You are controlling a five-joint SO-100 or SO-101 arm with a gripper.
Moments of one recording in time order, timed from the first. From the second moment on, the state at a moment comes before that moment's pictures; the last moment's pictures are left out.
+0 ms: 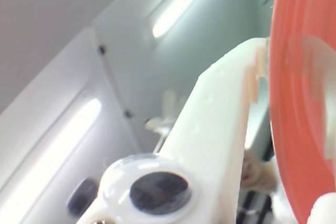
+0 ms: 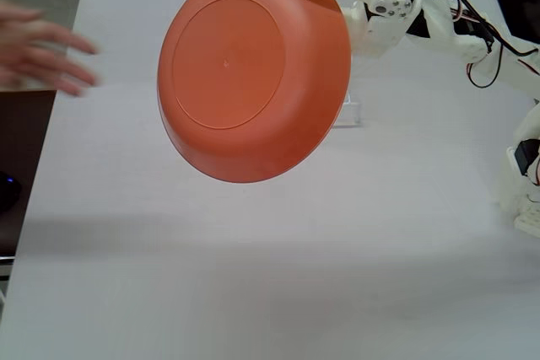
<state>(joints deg) -9.7 104.9 64.6 4.3 -5.2</state>
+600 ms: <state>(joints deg) -10.9 104.9 70.8 -0.9 -6.5</state>
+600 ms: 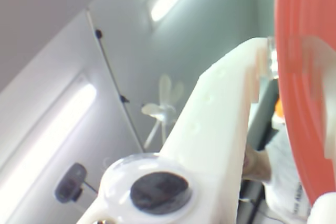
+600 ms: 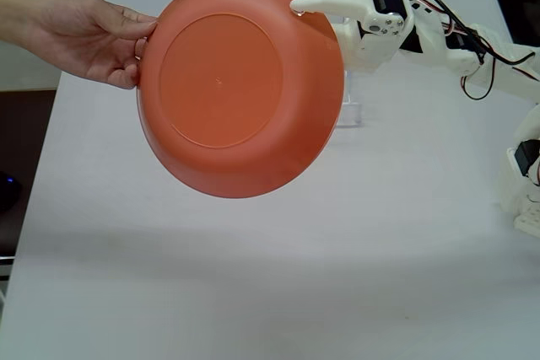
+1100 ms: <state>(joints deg) -7.3 105.0 70.2 6.2 -9.5</state>
